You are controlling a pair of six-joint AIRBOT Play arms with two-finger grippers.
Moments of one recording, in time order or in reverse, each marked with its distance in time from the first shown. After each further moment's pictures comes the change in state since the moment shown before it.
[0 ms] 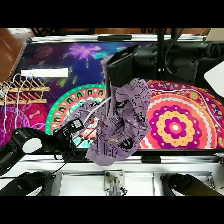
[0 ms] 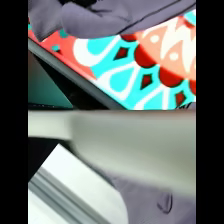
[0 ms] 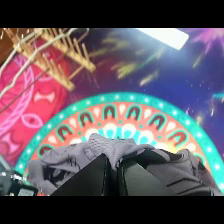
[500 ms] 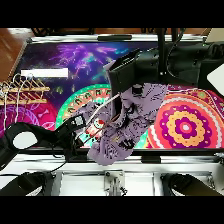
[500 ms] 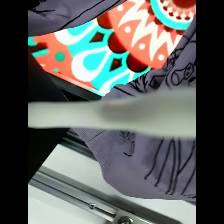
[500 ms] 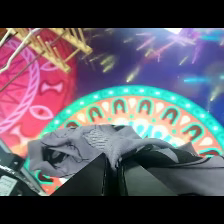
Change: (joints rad) left arm 0.004 -0.029 0.125 -0.151 0.030 0.171; right arm 0.000 0.001 0.009 0.000 0.090 0.003
